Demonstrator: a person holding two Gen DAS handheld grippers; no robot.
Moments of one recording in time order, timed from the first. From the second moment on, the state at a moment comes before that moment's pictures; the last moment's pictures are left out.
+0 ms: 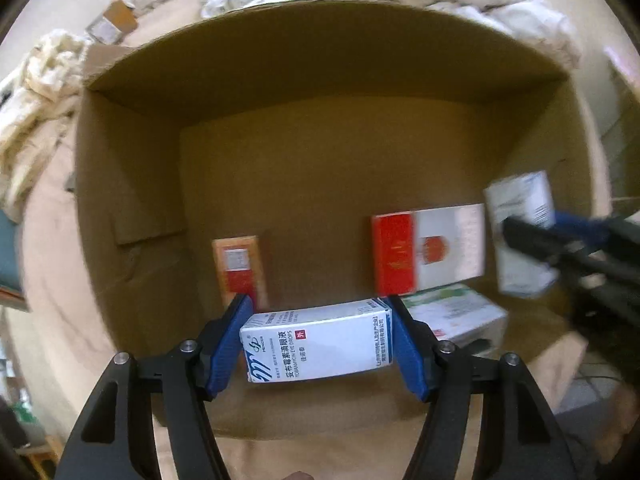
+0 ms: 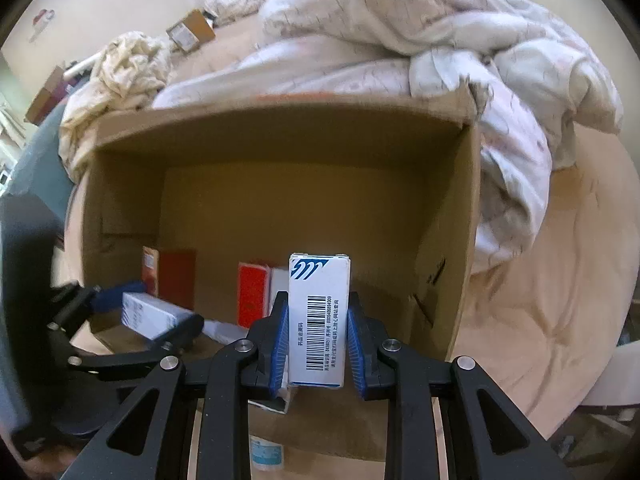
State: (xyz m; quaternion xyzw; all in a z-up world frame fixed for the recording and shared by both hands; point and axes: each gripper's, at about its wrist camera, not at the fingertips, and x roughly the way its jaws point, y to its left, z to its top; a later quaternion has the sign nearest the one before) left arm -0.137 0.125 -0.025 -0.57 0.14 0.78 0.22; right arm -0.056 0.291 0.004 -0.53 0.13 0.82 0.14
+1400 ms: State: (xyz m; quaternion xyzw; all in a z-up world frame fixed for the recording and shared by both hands) left arm -0.154 0.123 -0.045 -0.60 0.11 0.76 0.22; right arm -0.054 0.298 -0.001 -0.54 0.14 0.81 0.18
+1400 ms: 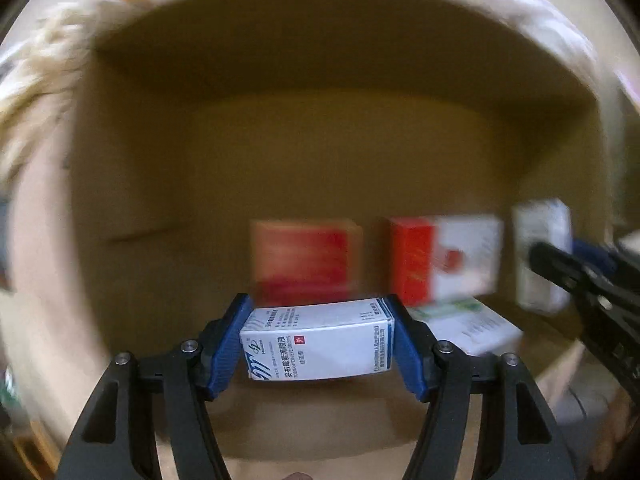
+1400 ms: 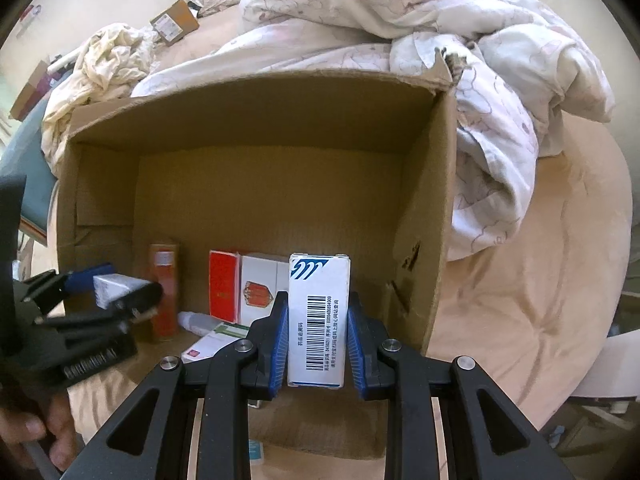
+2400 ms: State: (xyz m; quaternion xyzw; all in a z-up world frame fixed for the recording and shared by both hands) left arm -0.156 0.090 -0.013 -0.54 0.10 0.82 0.15; right arm -0.050 0.295 0.011 -0.51 0.17 0.83 0.15
